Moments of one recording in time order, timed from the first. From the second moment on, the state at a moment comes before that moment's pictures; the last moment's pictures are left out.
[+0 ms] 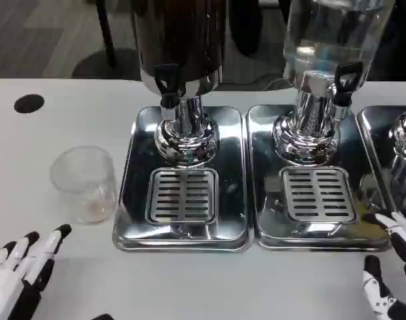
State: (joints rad) left arm 0.63 0.45 0.25 -0.14 0.75 -0.48 0.08; right arm 0.52 -0.28 -0.05 -0.09 -0.79 -0.38 -0.38
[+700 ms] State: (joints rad) left arm 0.65 0.46 0.21 -0.14 0.75 -0.48 0.11; right arm 0.60 -0.29 -0.05 -0.12 -0.76 -0.38 -0.42
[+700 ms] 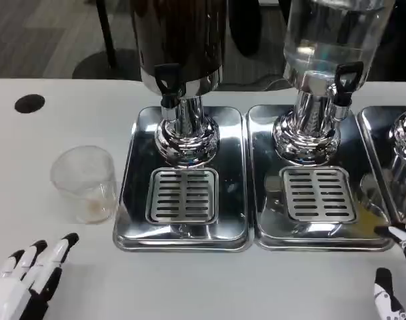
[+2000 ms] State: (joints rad) left arm 0.67 0.47 0.21 -0.12 0.72 -0.49 0.16; right arm 0.58 -0.31 -0.05 -0.11 -0.72 -0.38 -0.43
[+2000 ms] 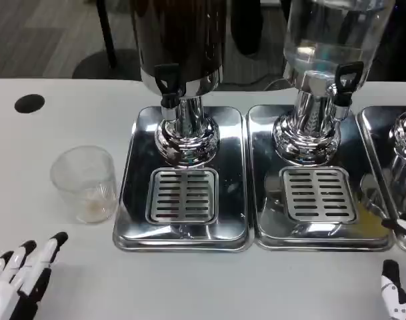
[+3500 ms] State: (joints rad) left arm 0.52 0.47 0.26 0.30 0.24 -0.77 0.18; right arm 0.61 -0.31 -0.07 -0.15 -0.68 -0.37 -0.43
